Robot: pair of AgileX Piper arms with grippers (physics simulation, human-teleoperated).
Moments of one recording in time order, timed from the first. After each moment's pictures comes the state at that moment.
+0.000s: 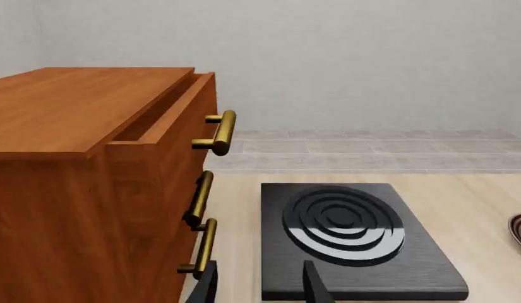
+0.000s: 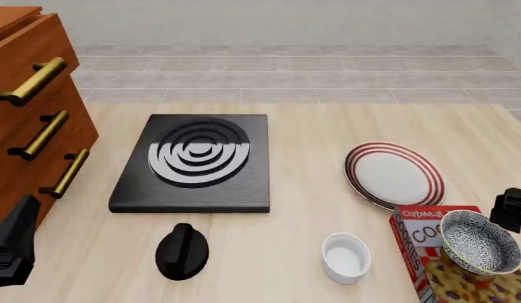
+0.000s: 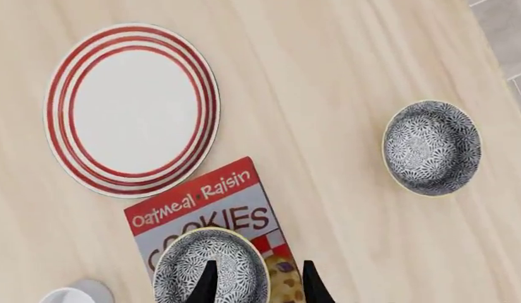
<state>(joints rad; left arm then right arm) 0.00 0.00 0.00 0.00 0.00 -0.36 0.95 -0.54 0.67 0.06</state>
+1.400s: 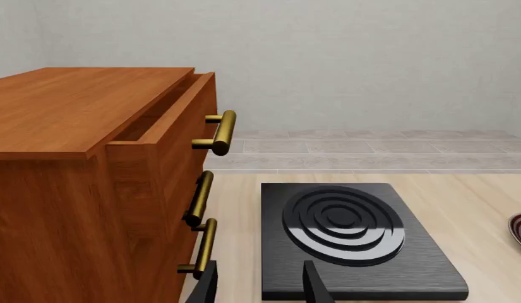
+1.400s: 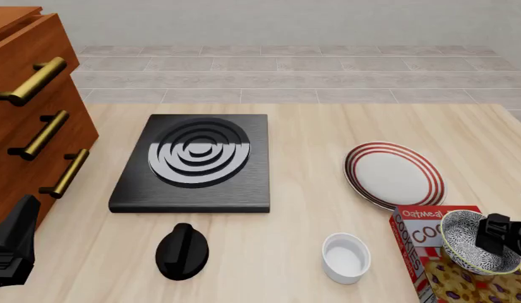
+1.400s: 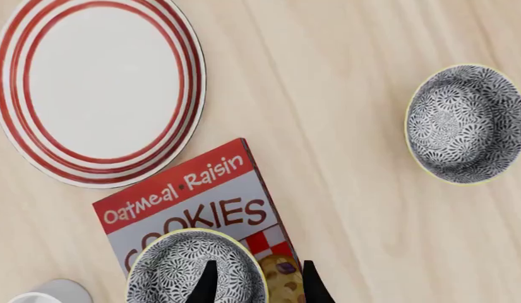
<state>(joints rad) 0.00 0.00 0.00 0.00 0.00 -0.36 1.03 -0.42 0.55 0.07</state>
